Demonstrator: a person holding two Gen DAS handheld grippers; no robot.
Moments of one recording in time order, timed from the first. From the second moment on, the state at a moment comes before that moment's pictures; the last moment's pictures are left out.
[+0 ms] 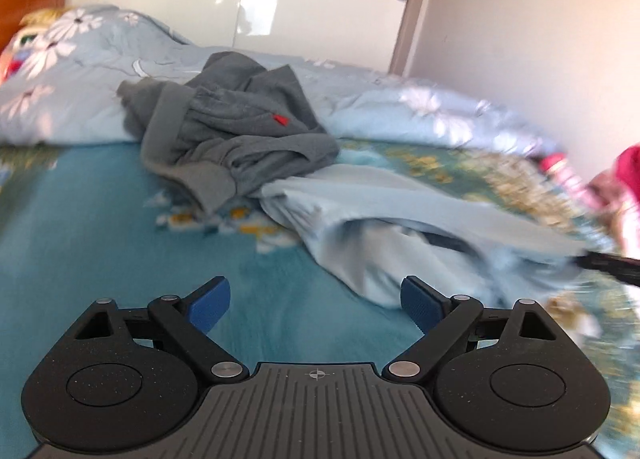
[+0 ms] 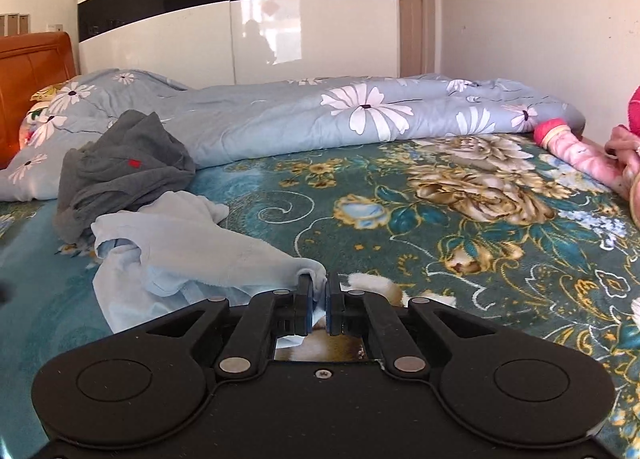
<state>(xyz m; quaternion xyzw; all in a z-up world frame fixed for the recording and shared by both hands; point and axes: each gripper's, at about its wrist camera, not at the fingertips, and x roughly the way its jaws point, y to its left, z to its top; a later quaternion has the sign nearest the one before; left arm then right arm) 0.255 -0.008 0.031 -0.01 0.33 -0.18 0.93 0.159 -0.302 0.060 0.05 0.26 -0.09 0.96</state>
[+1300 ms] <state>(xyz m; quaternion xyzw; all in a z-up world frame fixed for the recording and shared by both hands) 0.331 -0.026 0.036 -0.03 0.26 -0.14 0.96 0.176 -0.332 0.062 0.14 0.22 -0.07 0.96</state>
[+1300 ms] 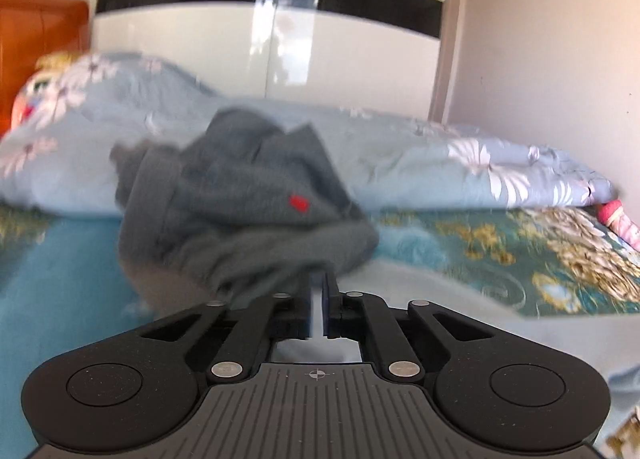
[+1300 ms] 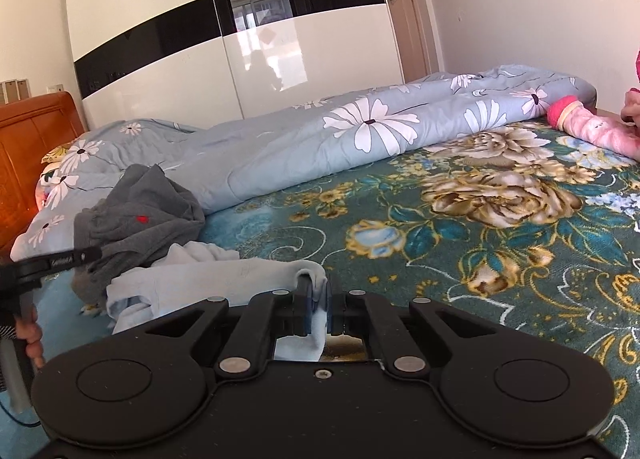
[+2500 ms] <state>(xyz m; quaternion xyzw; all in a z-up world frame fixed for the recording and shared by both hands) 0.324 -0.054 0.051 0.02 0.18 -0.07 0.98 0.172 -0.329 0.080 0.14 0.17 -0.07 0.97</state>
